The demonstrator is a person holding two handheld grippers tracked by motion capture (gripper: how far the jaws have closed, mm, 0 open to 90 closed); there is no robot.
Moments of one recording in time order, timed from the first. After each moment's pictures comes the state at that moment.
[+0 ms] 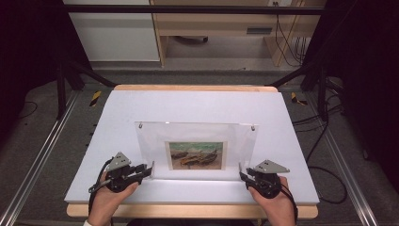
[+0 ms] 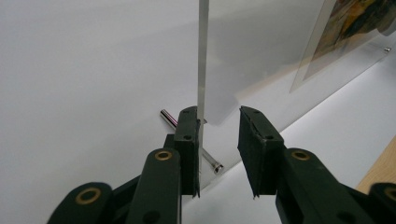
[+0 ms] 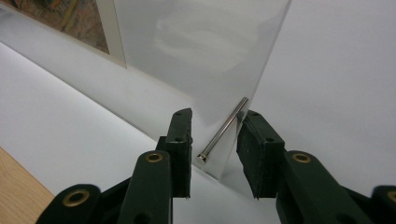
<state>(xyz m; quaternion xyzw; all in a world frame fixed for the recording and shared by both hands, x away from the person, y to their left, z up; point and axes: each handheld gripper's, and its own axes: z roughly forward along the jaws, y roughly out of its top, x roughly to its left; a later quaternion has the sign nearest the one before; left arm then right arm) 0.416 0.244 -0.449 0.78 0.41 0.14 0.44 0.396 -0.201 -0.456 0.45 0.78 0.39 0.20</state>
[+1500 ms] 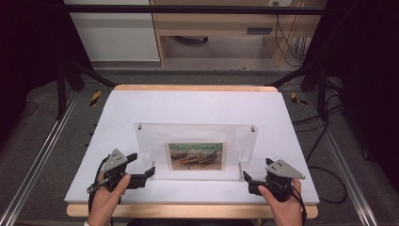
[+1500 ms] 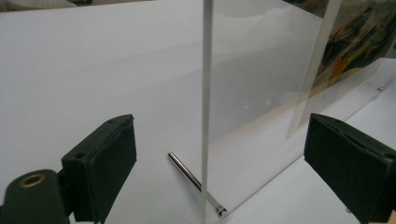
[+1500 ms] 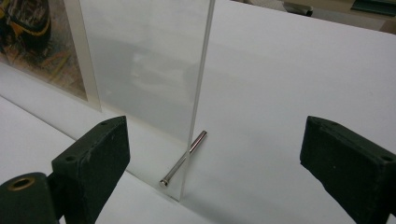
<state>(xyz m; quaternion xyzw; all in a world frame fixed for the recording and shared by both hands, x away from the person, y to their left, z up) 0.417 0.246 -0.440 0.75 0.40 0.18 0.49 0.385 -0.220 -0.439 0.45 0.73 0.43 0.28</state>
